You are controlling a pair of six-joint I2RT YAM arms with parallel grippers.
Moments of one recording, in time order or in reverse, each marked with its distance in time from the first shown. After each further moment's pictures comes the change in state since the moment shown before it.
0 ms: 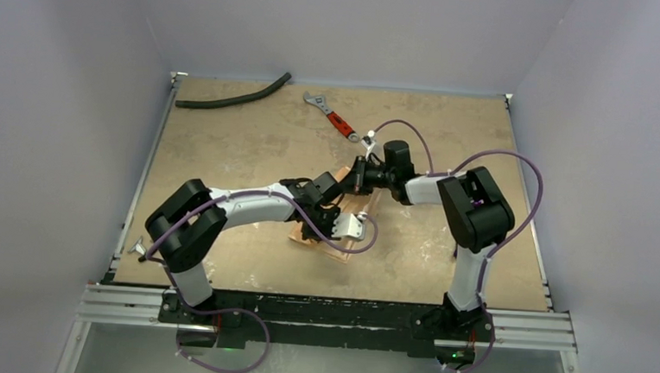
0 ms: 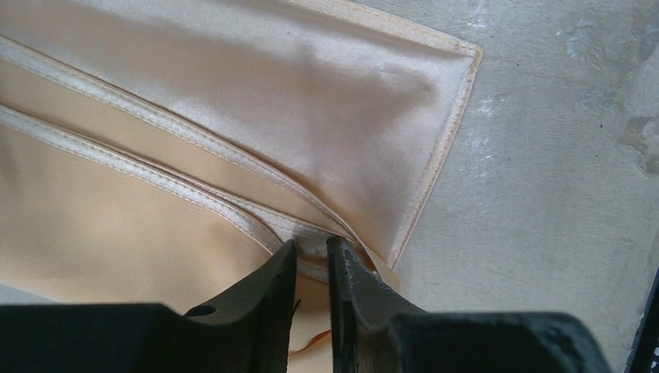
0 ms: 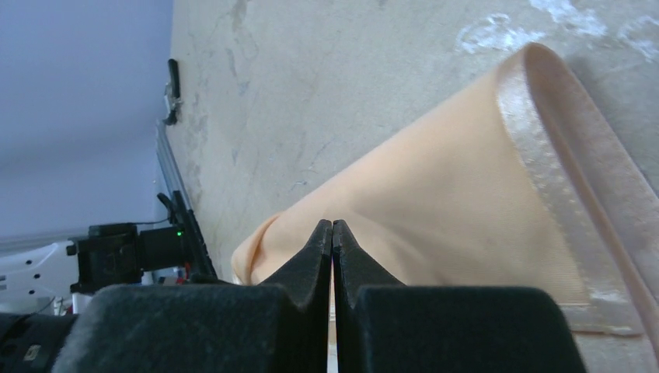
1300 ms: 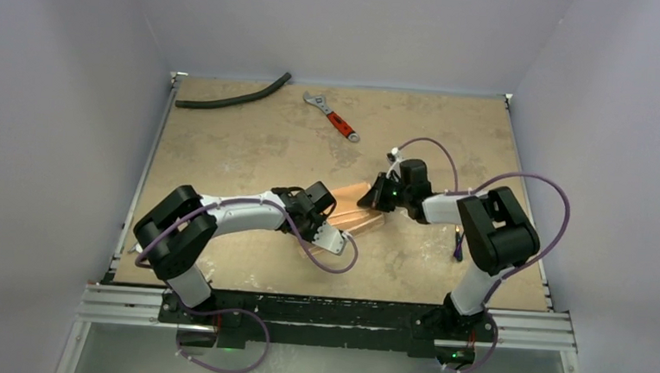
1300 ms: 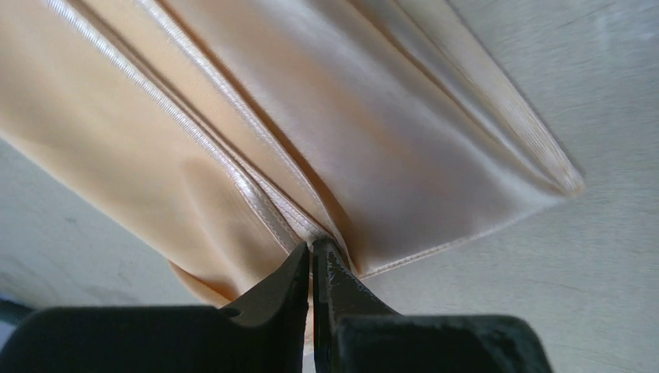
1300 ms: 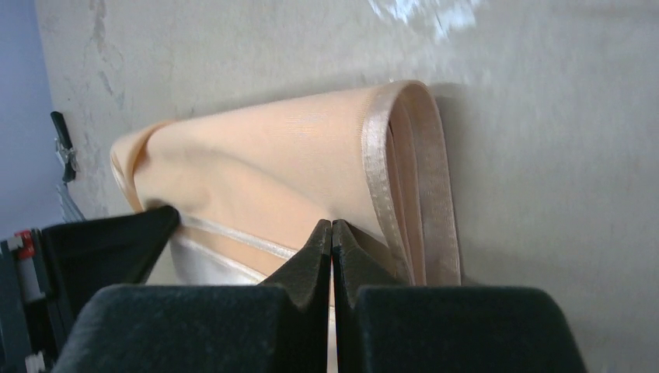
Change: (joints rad) left arm -0.010 -0.076 -0.109 -0.018 -0.317 0.308; right arm -0.058 -0.170 -0.208 -0.118 0.288 -0.070
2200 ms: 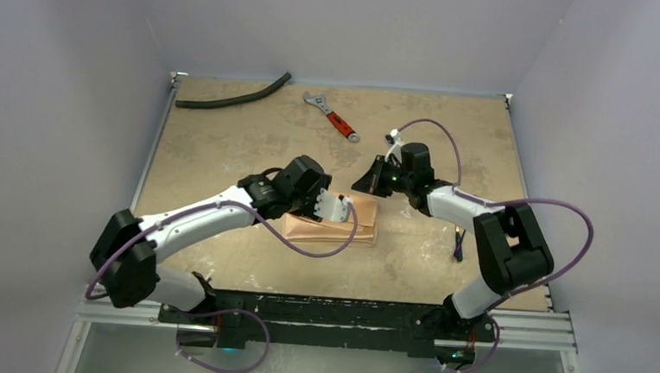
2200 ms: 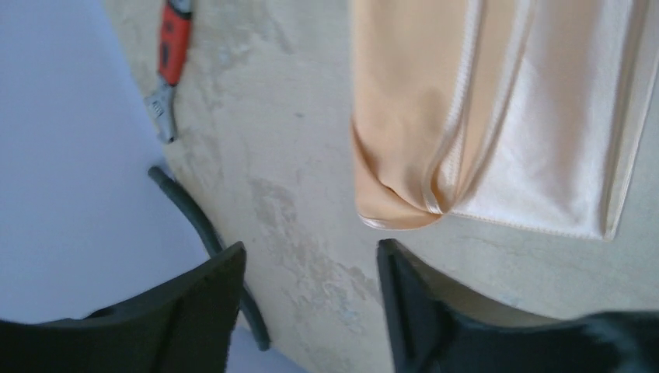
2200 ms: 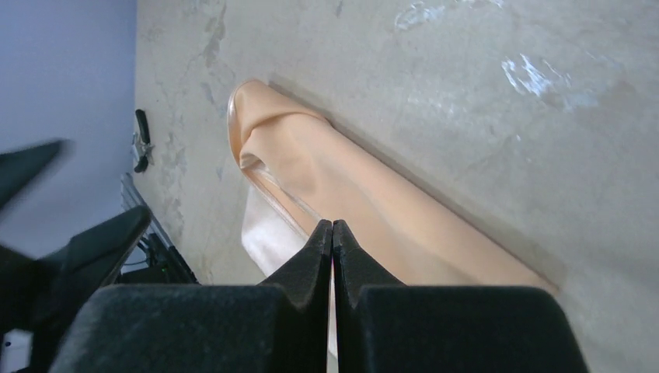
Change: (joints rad) left arm 0.030 -0.235 0.071 0.032 -0.143 -0.009; right arm 0.032 -0.212 0.040 -0.120 -0.016 0.050
